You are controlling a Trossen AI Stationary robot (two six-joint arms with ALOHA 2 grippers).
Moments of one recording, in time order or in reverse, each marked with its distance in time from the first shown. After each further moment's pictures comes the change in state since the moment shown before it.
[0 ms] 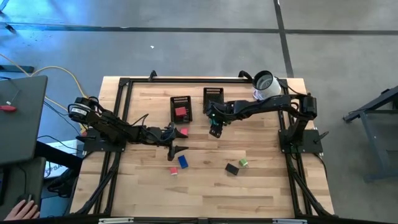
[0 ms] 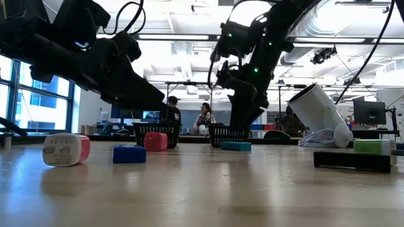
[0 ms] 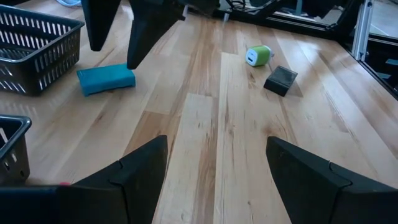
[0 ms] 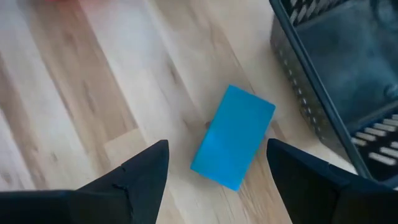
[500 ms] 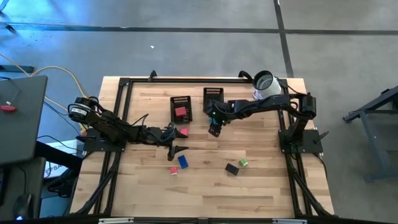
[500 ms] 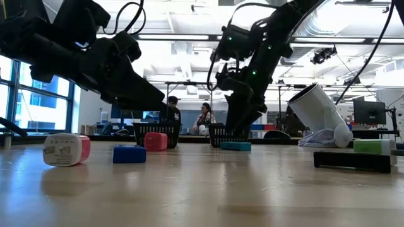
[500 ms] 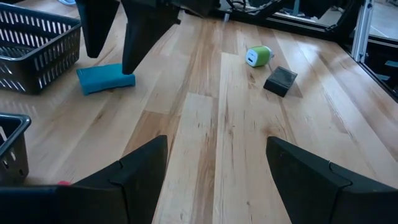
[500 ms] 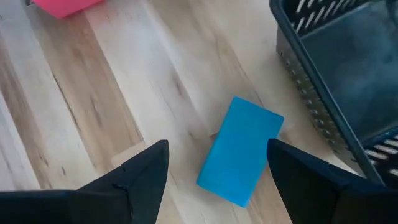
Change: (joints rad) left arm 0.000 0.000 0.000 0.000 0.000 -0.010; right arm -0.029 0.007 -0.022 0.074 -0.061 0.013
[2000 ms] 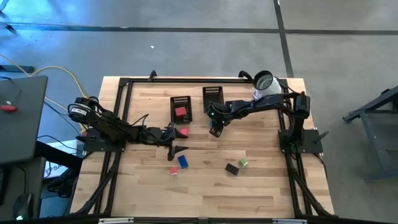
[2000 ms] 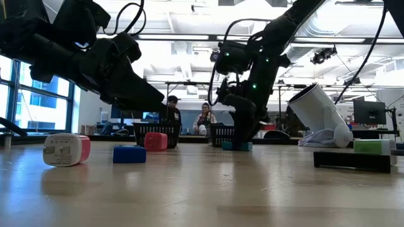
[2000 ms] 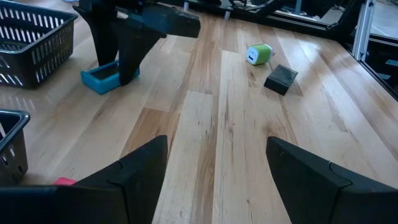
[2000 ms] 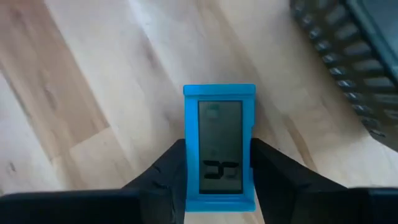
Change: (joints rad) left arm -0.001 0.000 0.000 -0.007 0.000 -0.007; right arm 0.008 0.113 0.000 -0.008 -0.023 0.007
